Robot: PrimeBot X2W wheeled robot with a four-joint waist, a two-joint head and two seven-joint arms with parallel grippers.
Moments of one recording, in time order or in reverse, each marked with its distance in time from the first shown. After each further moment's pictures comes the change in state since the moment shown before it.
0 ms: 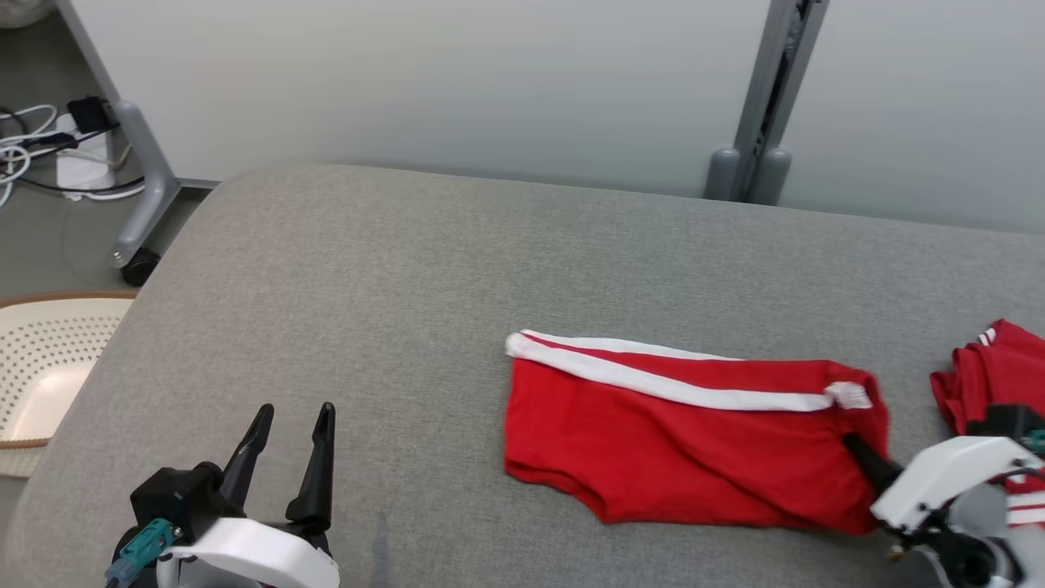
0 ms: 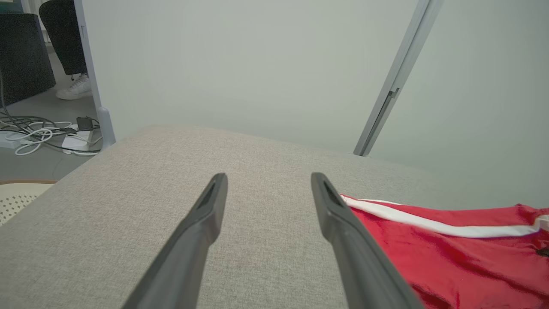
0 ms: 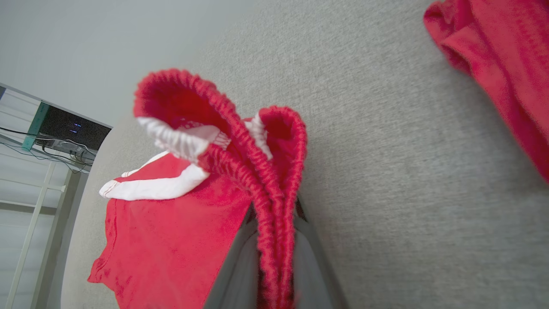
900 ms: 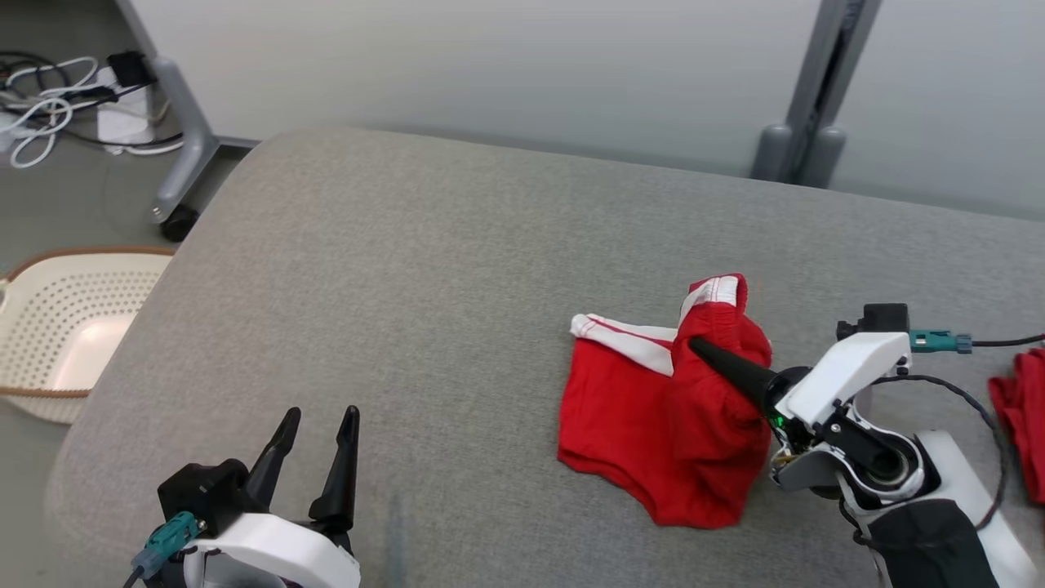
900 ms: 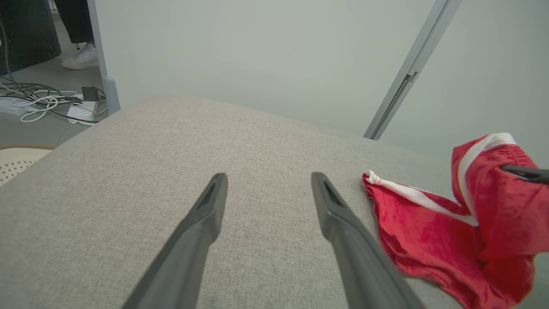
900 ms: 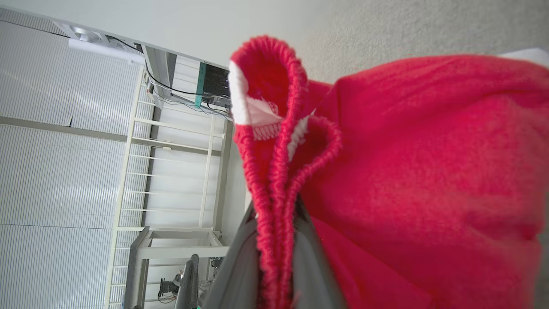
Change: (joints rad) left arm -0.025 -0.036 -0.028 0.057 -0.021 -0.029 0.004; right arm -0.124 0.160 -0.046 -0.183 0.291 0.000 0.332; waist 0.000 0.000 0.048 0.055
